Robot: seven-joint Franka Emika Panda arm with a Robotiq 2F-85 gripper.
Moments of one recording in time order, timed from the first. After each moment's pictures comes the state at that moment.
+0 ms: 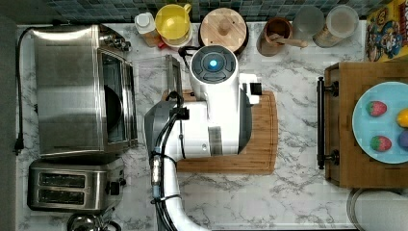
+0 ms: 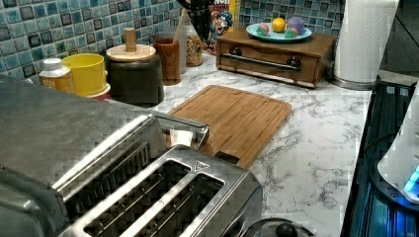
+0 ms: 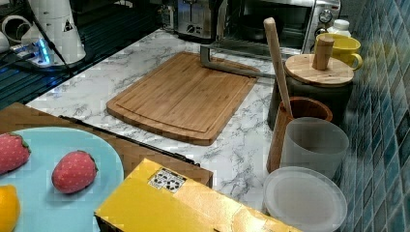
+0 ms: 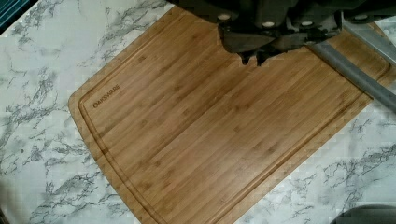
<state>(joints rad) 0.01 0.09 0.01 -1.90 -0.05 0.25 0.01</state>
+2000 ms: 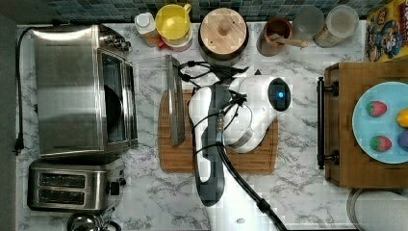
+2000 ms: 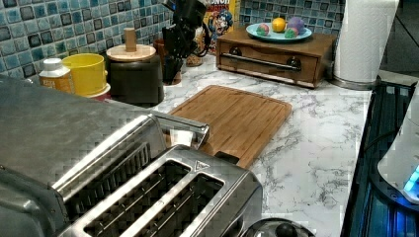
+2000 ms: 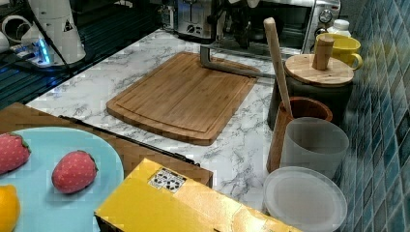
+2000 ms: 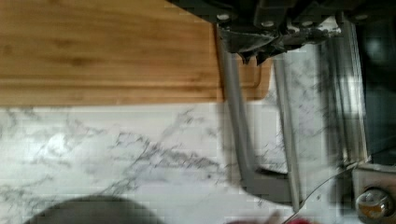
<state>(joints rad) -0.11 0.25 0.04 -2.09 0.69 0.73 -1.23</state>
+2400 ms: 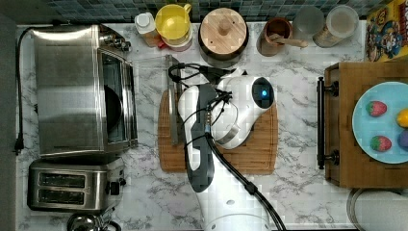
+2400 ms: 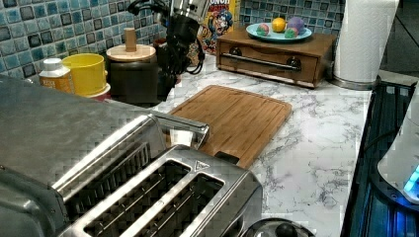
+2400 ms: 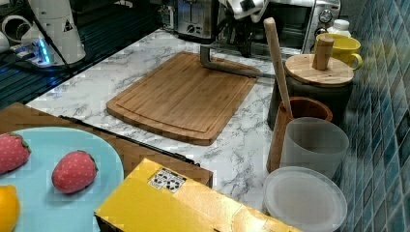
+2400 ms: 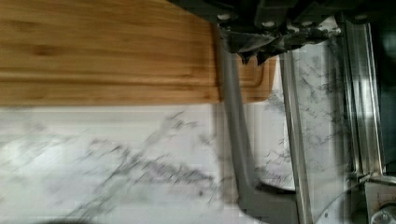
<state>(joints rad) -0.10 0.33 0.09 -2.09 0.74 0.77 -1.23</state>
